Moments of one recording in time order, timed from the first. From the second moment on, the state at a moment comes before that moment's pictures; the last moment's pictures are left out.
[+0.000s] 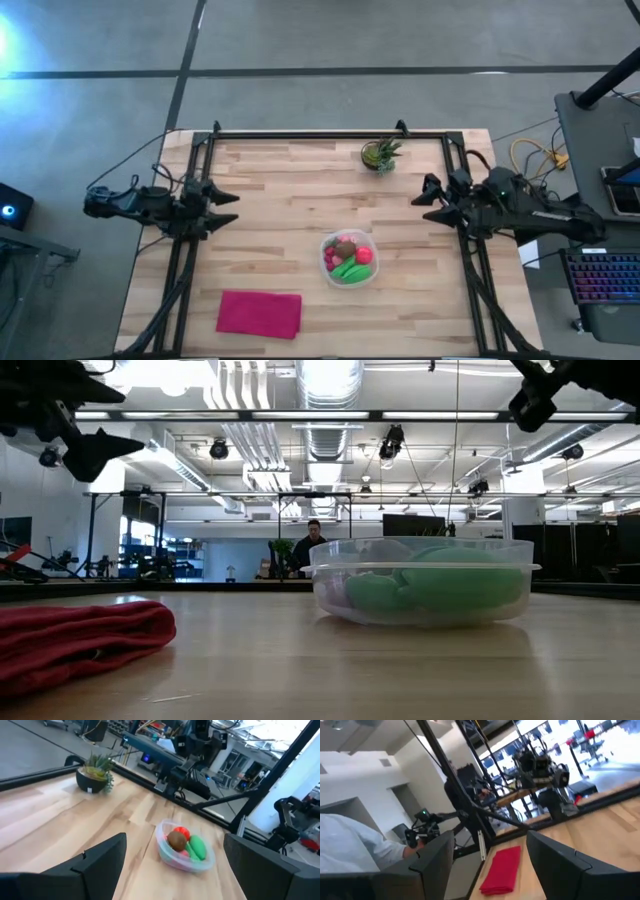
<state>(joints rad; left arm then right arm) -0.24 0.03 0.29 -0.41 -0.35 -0.49 -0.19 0.31 0.31 0.18 -0.48 0.58</state>
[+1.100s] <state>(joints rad) -0.24 0.04 0.05 -0.05 -0.37 -0.41 -0.19 0.14 0.20 0.04 -0.48 0.27</state>
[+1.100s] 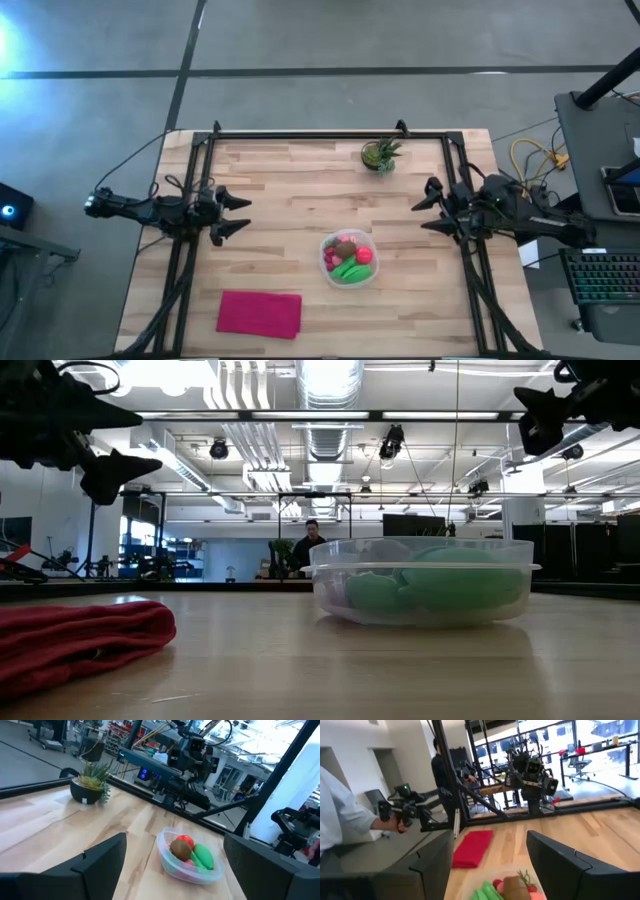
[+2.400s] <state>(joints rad) -0.24 0.10 0.04 -0.02 -0.37 -0.41 -0.19 0.14 0.10 0.04 -0.50 0.36</state>
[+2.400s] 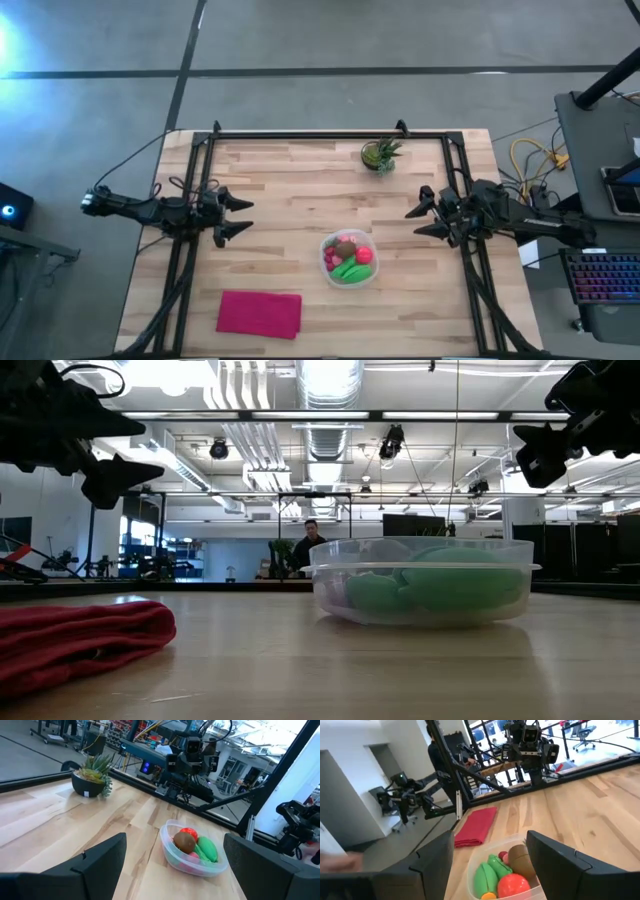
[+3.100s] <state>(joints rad) -0.24 0.10 0.04 -0.01 -0.37 -0.41 -0.19 0.14 0.10 0.04 -0.50 0.37</state>
